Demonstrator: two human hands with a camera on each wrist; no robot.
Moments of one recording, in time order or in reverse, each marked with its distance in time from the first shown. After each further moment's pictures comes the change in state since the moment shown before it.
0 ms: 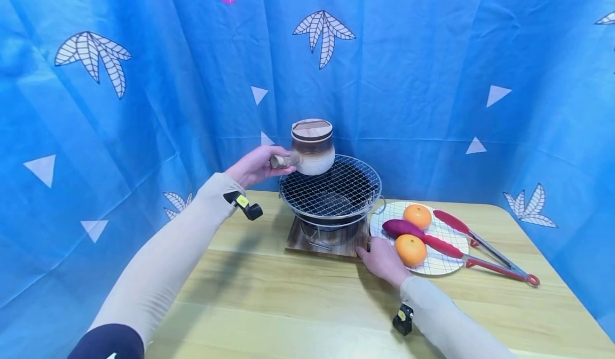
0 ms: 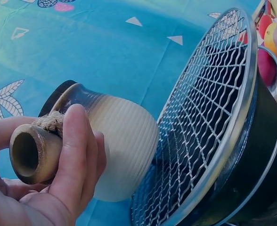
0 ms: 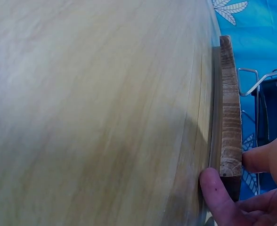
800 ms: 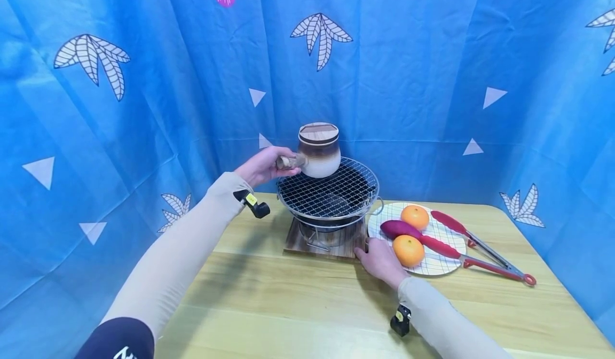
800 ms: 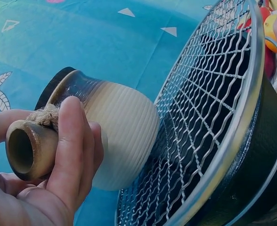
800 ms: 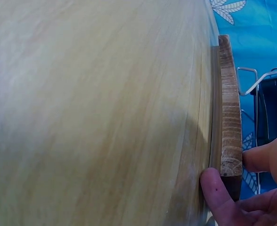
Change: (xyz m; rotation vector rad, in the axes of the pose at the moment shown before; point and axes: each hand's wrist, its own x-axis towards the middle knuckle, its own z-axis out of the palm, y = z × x) left_hand 0.020 -0.006 0.009 0.010 -0.004 -0.019; right_hand 0.000 0.004 0.002 0.014 -0.019 0.019
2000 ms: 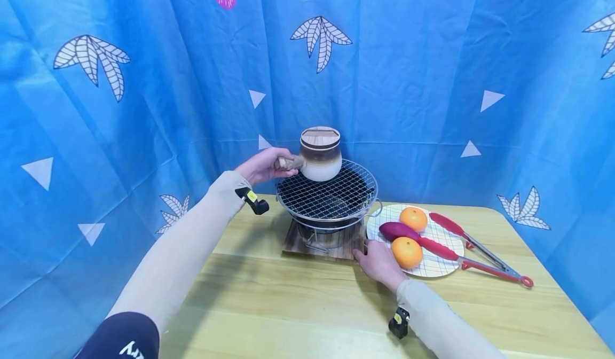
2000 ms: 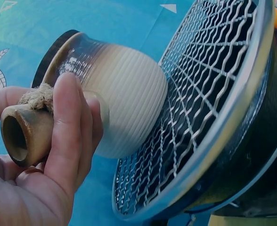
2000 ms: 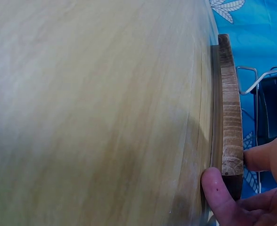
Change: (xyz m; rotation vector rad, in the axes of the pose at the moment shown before) left_hand 0.020 -0.005 -0.016 0.066 -0.038 0.001; right_hand -0.003 -0.006 0.003 0.062 -0.001 0.028
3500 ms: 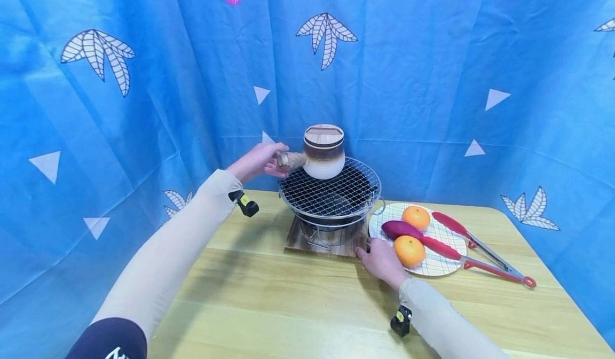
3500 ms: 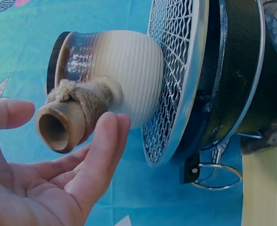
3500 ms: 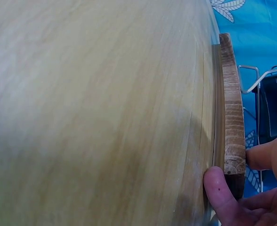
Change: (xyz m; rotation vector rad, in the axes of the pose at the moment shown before) left_hand -0.035 0.012 -0.005 0.315 0.129 0.014; right_hand 0.000 0.000 -0.002 -0.028 0.001 -0.013
